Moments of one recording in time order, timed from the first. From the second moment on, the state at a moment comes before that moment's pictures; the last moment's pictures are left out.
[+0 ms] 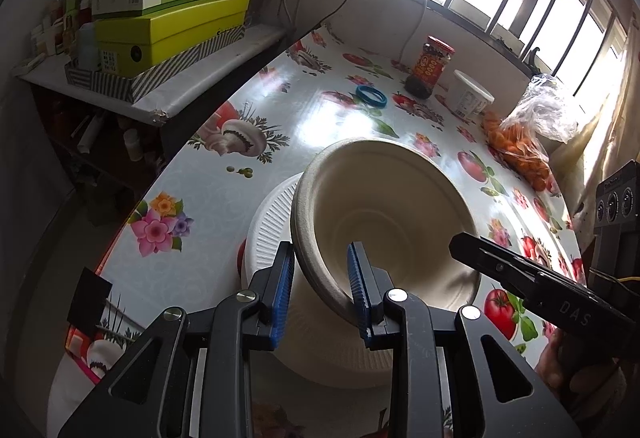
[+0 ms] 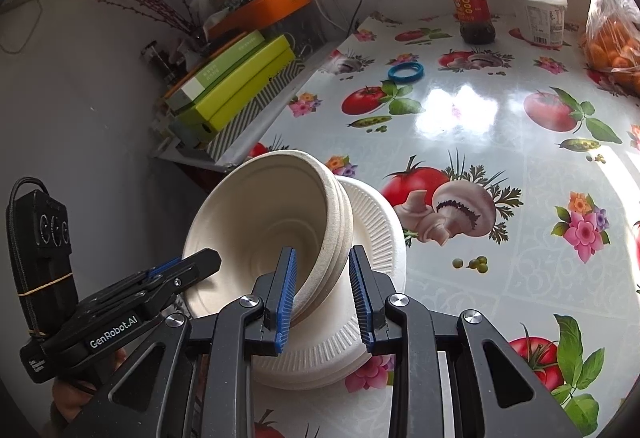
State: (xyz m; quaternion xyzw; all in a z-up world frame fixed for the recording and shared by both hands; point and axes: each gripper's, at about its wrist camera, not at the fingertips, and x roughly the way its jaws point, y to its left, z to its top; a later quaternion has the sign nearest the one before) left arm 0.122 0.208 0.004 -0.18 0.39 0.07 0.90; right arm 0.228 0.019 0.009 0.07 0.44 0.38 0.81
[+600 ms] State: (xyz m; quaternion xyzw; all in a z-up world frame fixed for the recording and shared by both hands) left arm 0.118 0.209 0.004 -0.18 0.39 0.08 0.90; right arm 0.229 0.011 0.009 0.09 0.45 0.37 0.81
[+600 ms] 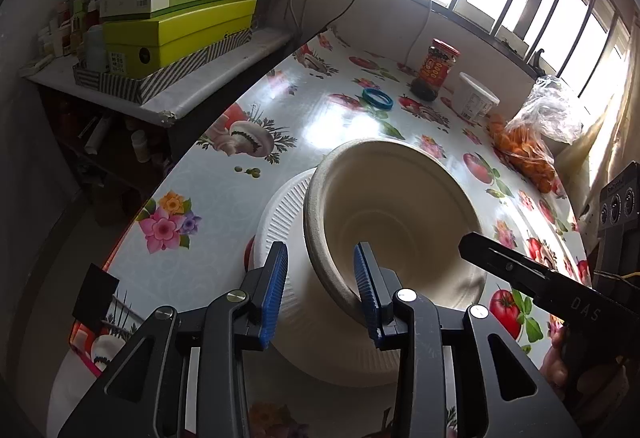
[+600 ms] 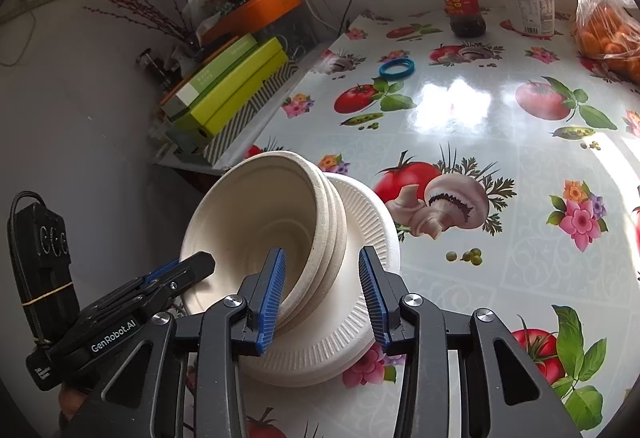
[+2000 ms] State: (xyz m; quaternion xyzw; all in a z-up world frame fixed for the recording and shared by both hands) left arm 0.050 0.160 0.021 -0.11 0.36 0.12 0.92; right arm 0.144 -0.031 0.035 0.02 0.36 0.32 0.88
